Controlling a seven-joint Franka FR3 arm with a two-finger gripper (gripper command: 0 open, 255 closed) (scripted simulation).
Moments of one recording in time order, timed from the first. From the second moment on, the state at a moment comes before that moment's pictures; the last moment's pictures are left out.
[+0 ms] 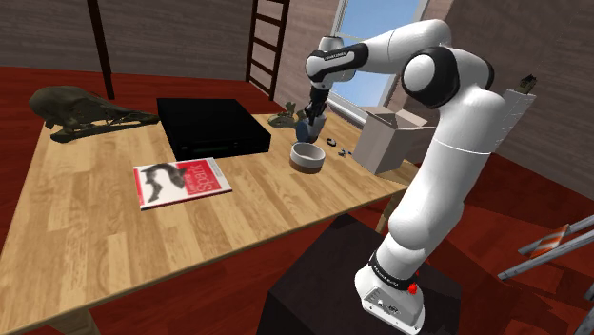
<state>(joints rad) -0.27 0.15 -0.21 -1.83 -0.06 2.05 -0.36</state>
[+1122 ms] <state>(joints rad) -0.28 0.23 -0.21 -1.95 -0.04 2.26 -0.37</state>
